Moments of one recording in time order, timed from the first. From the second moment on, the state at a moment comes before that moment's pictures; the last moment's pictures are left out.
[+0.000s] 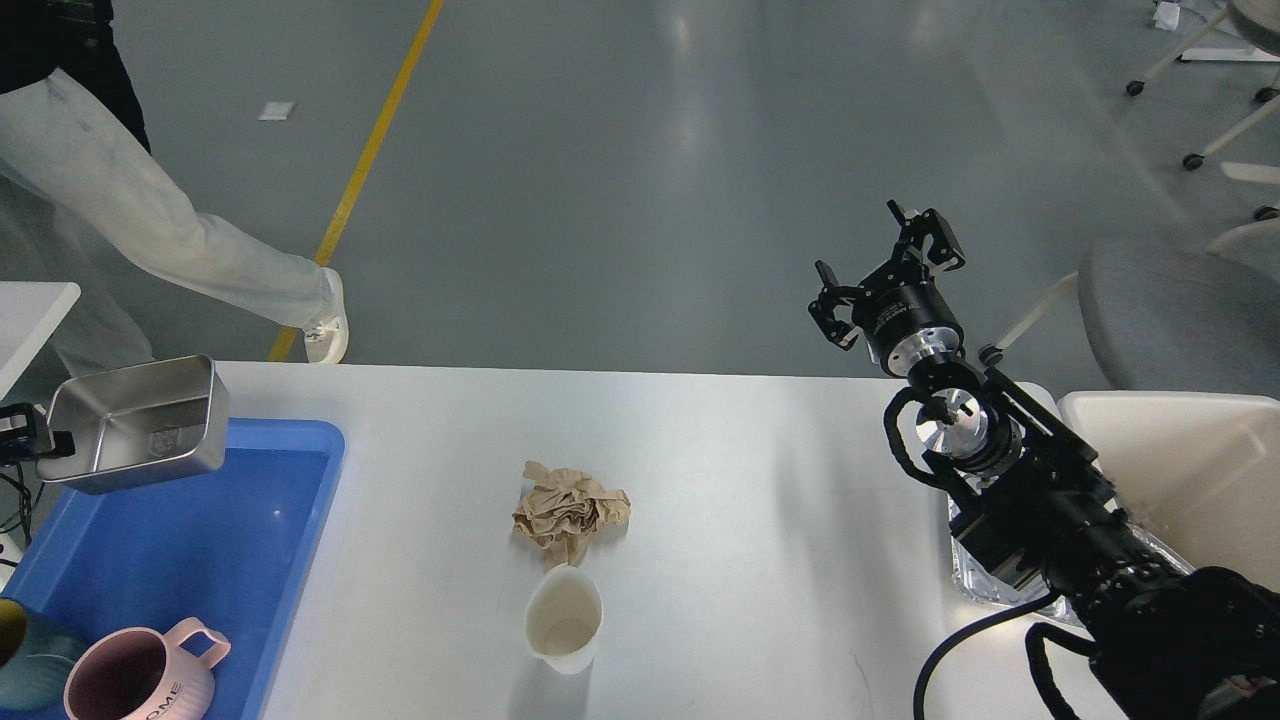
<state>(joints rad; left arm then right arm) -0.64 1.17 -0.52 -1.10 1.21 -0.68 -0.12 0.75 -0.03 1.08 0.60 -0.14 0.20 0.24</state>
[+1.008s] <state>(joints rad) -0.56 0.80 -0.41 -0.70 1.21 -0.43 -0.15 0.74 -0.04 1.08 0.60 -0.14 0.20 0.24</state>
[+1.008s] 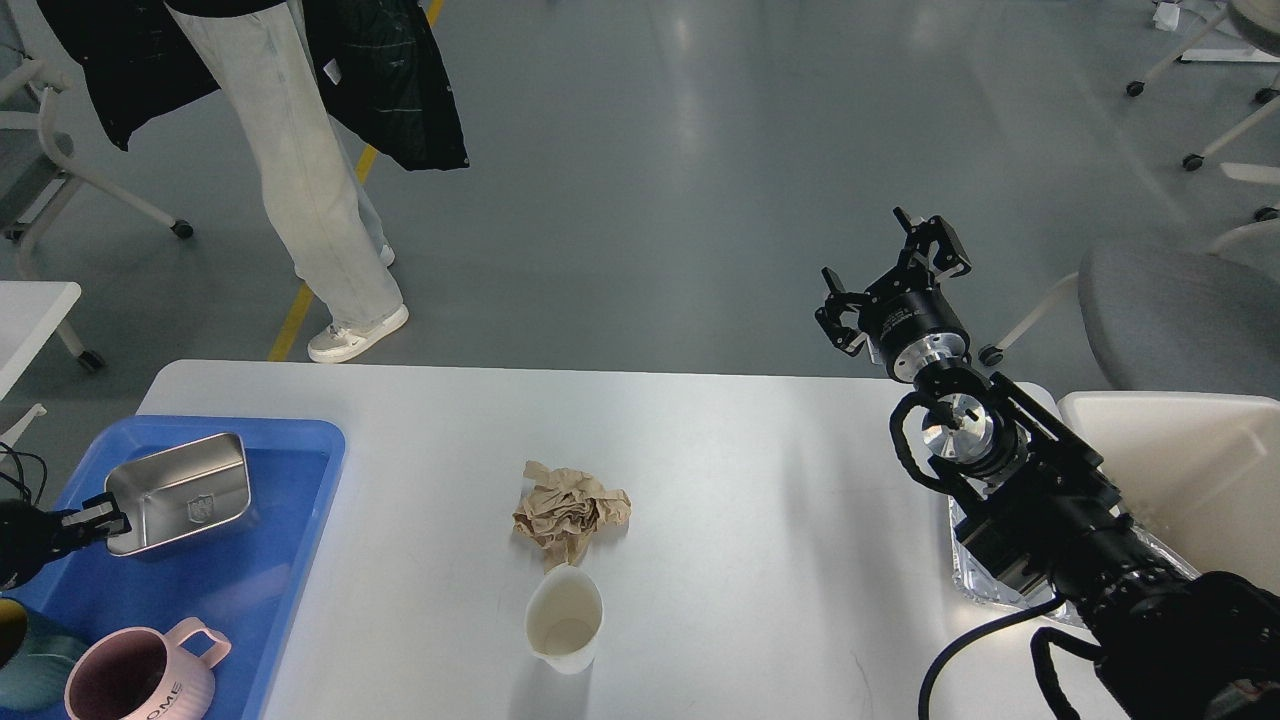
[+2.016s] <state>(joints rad) -0.57 0.71 -0.37 -0.57 1.11 -0.38 -0.16 0.74 -0.04 1.08 0.60 -0.14 0.19 0.24</state>
